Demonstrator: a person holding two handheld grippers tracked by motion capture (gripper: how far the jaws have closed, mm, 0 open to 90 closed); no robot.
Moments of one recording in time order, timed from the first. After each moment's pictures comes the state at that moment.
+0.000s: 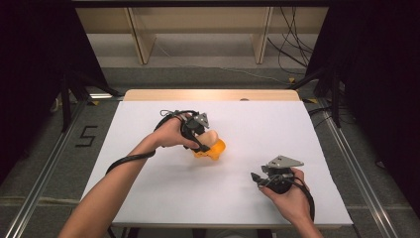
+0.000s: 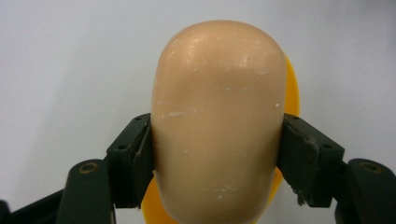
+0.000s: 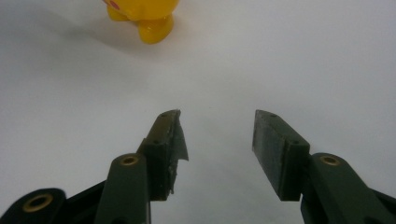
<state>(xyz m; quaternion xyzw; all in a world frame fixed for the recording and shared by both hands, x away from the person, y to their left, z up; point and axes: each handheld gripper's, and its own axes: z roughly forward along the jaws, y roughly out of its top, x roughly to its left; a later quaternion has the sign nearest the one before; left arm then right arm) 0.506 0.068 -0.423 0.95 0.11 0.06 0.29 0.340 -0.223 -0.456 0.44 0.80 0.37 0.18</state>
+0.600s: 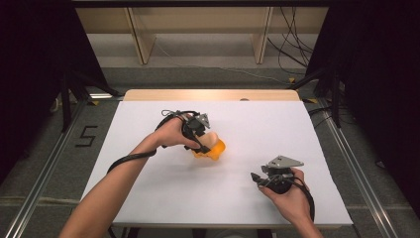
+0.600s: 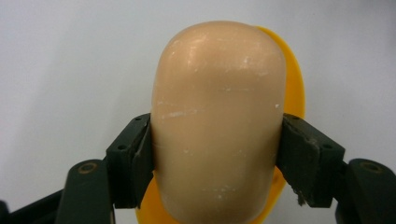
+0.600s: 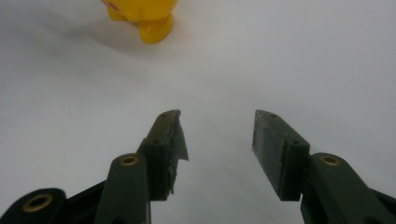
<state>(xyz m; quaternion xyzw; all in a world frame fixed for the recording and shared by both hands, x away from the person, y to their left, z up) 0.510 0.066 -0.428 0.95 0.12 0.04 0.28 0.340 -0.223 -0.457 0.44 0.80 0.37 0.18</state>
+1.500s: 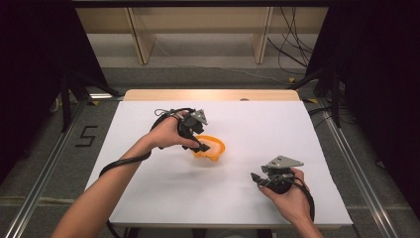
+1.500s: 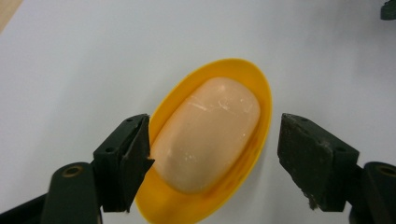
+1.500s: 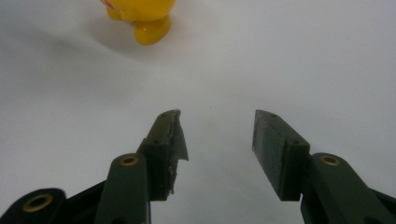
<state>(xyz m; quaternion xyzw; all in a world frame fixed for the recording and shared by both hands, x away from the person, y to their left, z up) 0.485 0.075 -0.399 0.93 0.16 0.07 0.31 0.339 -0.223 -0.456 0.44 0.80 0.36 0.18</state>
